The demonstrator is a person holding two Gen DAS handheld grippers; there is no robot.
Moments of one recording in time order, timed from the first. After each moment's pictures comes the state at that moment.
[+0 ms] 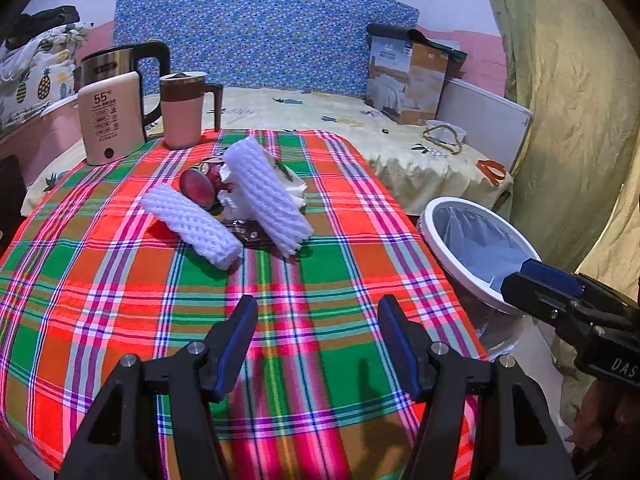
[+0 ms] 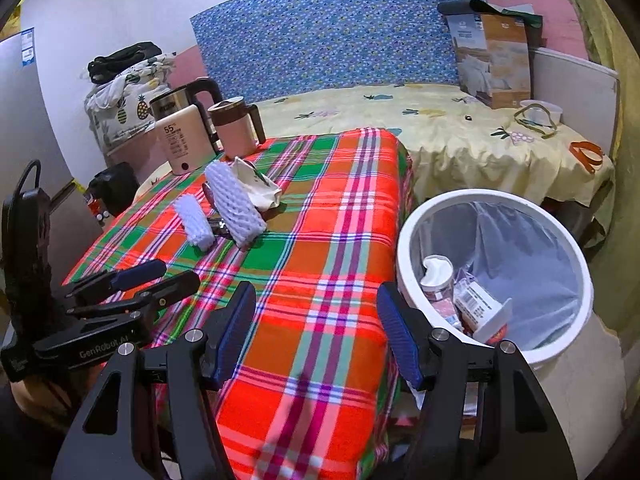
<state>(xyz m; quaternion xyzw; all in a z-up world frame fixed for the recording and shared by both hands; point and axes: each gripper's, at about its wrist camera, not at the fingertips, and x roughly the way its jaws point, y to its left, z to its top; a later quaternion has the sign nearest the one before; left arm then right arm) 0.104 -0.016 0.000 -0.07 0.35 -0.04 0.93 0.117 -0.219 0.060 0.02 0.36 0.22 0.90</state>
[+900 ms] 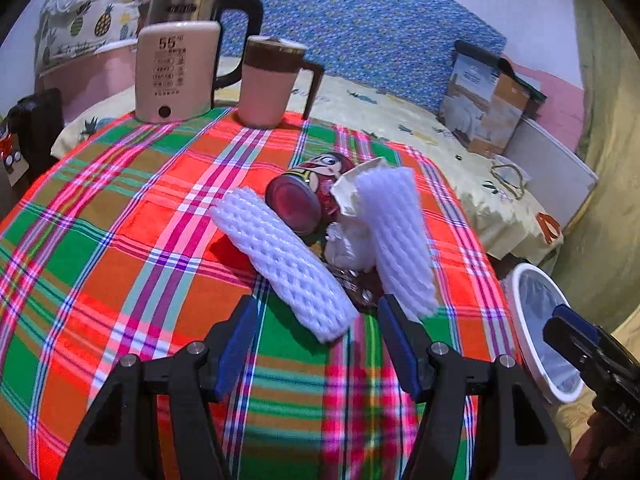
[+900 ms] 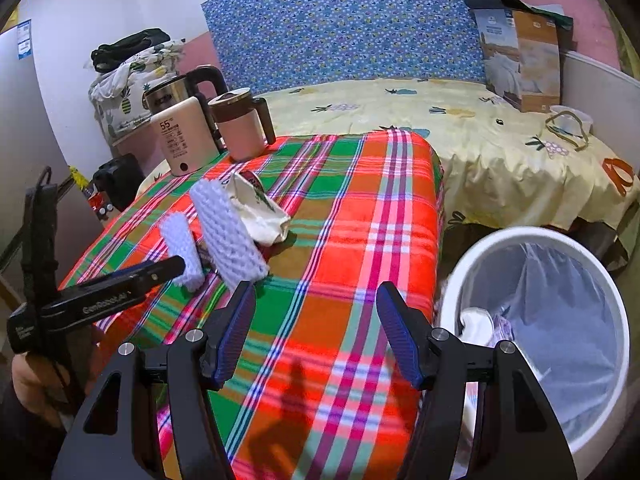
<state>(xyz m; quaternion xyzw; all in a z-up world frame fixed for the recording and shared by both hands) 0.172 0.059 -0.021 -0.17 0.37 0.06 0.91 0.175 -0.189 0.055 0.00 0.37 0.26 0.89</state>
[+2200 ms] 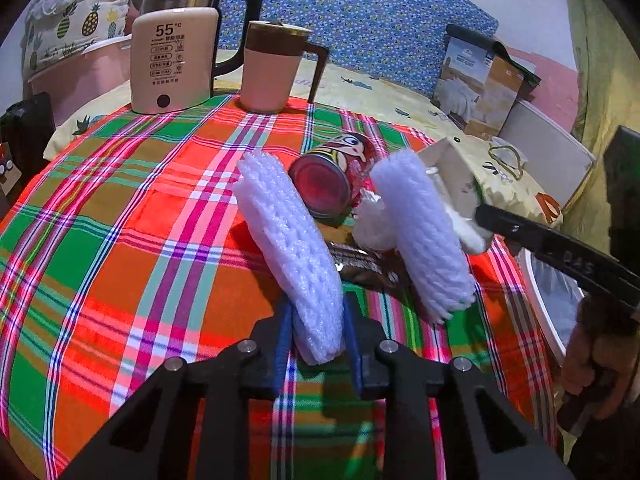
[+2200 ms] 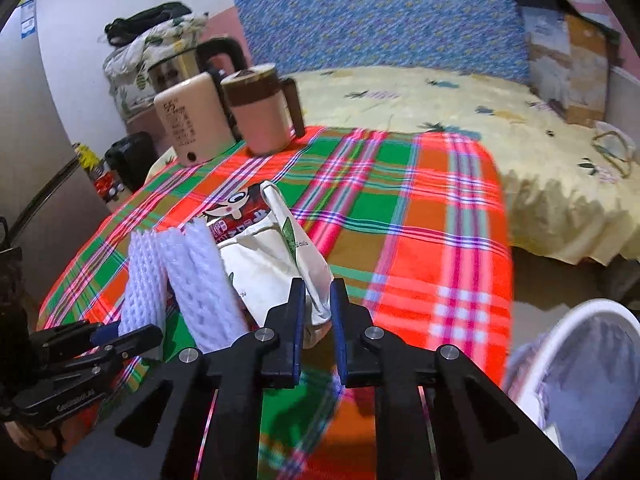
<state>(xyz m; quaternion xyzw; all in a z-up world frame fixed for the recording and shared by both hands) 0.163 0.077 -0.032 -0.14 0.39 0.03 0.91 0.213 -0.146 0.050 -0.03 0.39 0.30 0.87</state>
